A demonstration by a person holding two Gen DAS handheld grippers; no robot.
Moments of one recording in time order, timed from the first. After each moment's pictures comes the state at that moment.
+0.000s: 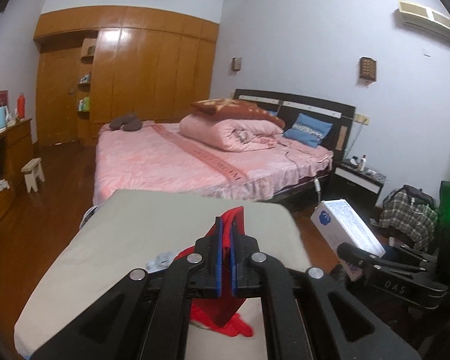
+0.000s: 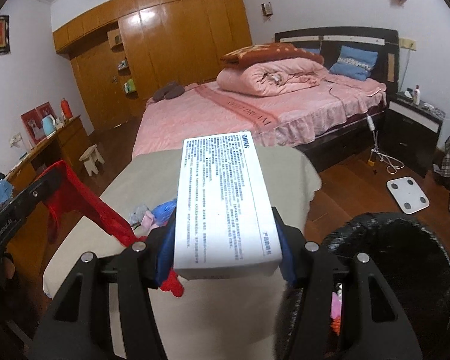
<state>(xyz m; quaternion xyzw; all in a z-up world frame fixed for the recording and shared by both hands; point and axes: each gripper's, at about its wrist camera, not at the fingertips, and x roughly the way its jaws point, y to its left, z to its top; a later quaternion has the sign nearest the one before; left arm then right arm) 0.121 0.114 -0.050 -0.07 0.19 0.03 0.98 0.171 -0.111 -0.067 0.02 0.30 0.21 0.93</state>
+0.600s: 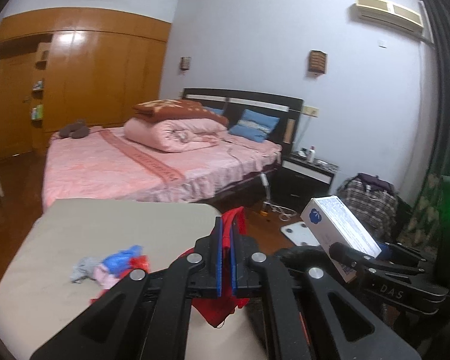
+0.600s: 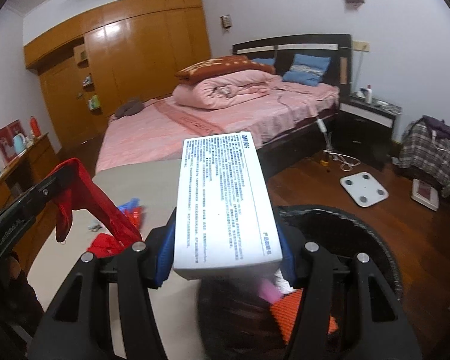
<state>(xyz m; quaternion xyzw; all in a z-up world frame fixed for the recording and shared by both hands) 0.134 0.003 -0.039 -0.05 0.19 -0.10 0.98 0.131 -0.220 -0.049 0.03 0.28 0.11 0.95</state>
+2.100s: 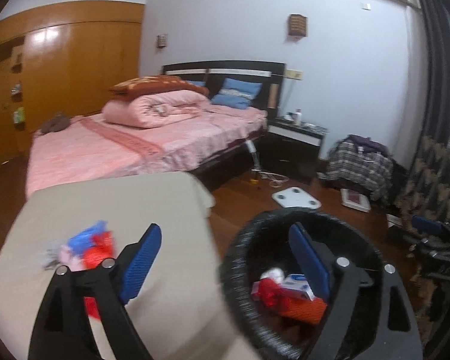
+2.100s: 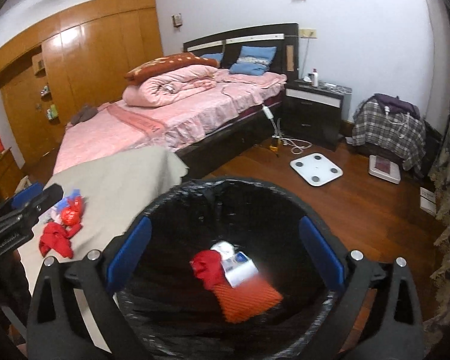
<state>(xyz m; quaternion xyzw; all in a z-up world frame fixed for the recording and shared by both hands) 0.143 -0.041 -0.087 0.00 0.25 -0.11 0.96 0.102 -0.305 -0.089 0.05 0.29 0.02 0.95</state>
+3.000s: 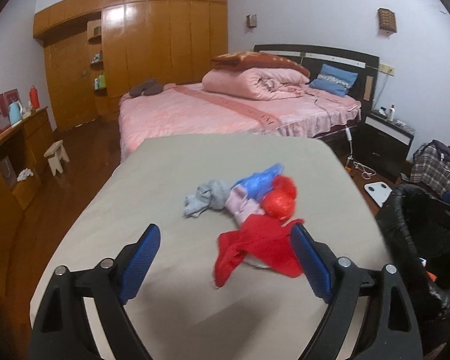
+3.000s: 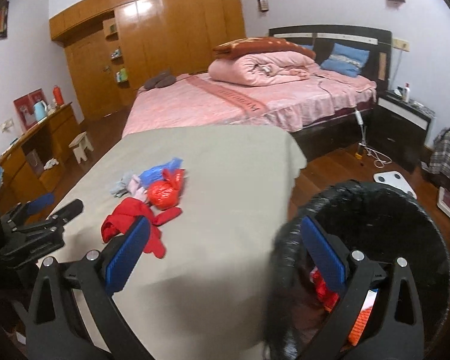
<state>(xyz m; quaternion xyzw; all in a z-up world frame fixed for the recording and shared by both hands) 0.112 0.146 -0.137 -0.02 0.30 0.09 0.95 0.137 -0.111 -0.109 -0.01 0.31 0.19 0.93</state>
